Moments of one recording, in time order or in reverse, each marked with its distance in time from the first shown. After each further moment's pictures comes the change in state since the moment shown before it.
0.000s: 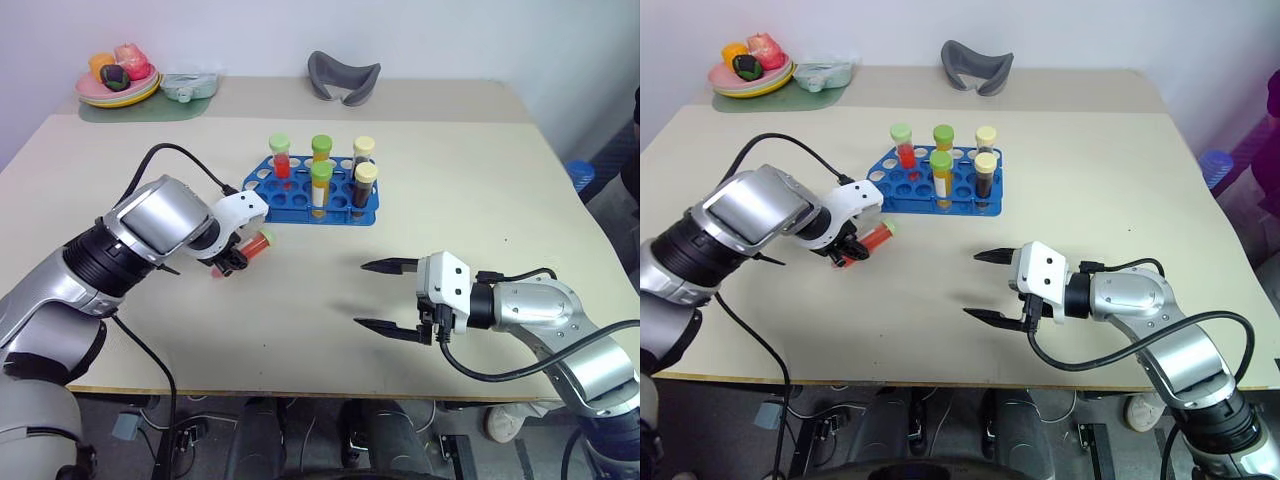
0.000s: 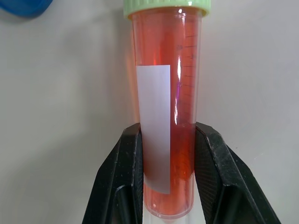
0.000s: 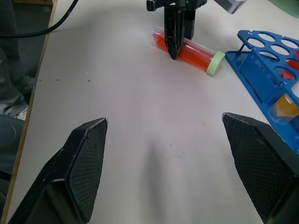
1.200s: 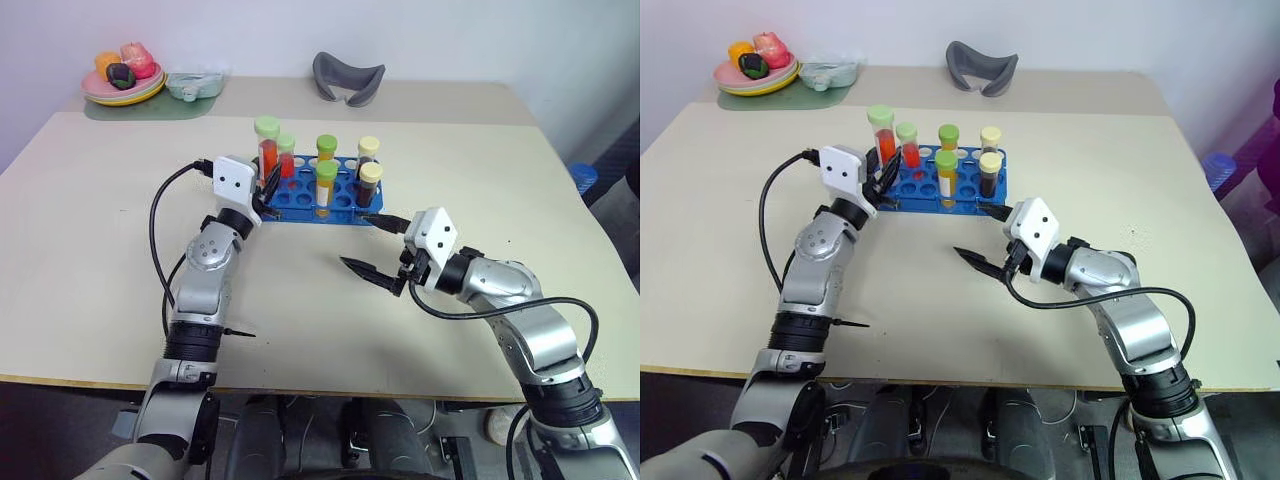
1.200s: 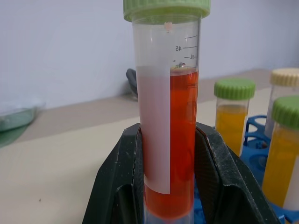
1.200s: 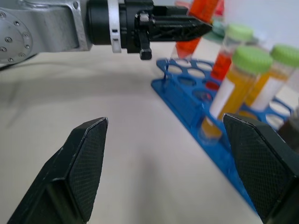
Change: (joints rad) left arm 0.507 -0.702 0.755 0.268 0.235 -1.479 0.553; right arm -0.110 0.234 0.008 0.209 -0.075 -0.058 -0.204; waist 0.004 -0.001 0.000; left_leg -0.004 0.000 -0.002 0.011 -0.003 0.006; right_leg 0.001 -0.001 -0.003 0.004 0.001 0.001
